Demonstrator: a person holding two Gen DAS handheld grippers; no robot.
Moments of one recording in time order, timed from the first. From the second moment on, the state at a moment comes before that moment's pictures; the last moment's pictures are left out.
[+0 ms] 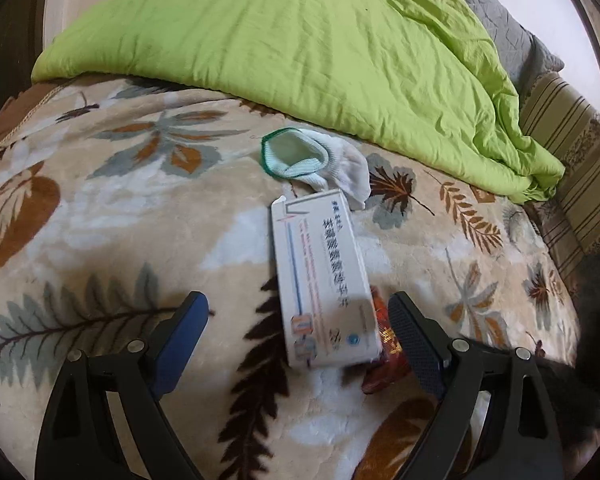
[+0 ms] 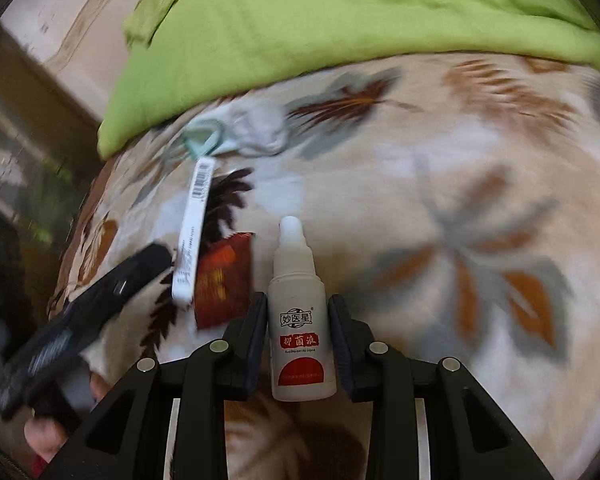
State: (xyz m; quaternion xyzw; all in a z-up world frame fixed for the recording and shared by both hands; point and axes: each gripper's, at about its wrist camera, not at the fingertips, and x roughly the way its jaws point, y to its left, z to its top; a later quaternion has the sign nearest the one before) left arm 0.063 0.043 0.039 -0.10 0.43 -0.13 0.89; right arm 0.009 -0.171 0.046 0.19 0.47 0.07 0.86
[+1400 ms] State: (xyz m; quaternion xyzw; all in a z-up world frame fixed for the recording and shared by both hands) left arm -0.137 0.053 0.079 -0.01 0.34 -0.14 0.93; right arm -0.165 -0.136 0.082 0.16 0.32 0.06 0.93
